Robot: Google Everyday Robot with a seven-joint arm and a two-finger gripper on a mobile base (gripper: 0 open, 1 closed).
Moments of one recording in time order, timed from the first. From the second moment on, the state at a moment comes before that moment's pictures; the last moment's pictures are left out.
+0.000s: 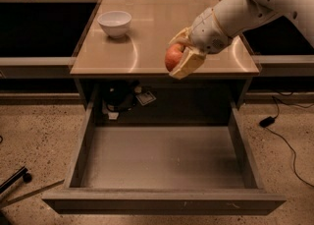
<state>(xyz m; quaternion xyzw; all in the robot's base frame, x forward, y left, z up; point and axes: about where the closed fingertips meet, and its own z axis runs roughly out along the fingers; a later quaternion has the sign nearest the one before) 0.597 -0.059 0.894 -0.70 0.61 0.17 0.32</state>
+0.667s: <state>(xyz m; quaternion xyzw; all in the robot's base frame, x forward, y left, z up) 0.566 -0.064 0.825 -0.69 0.62 0.20 0.32</state>
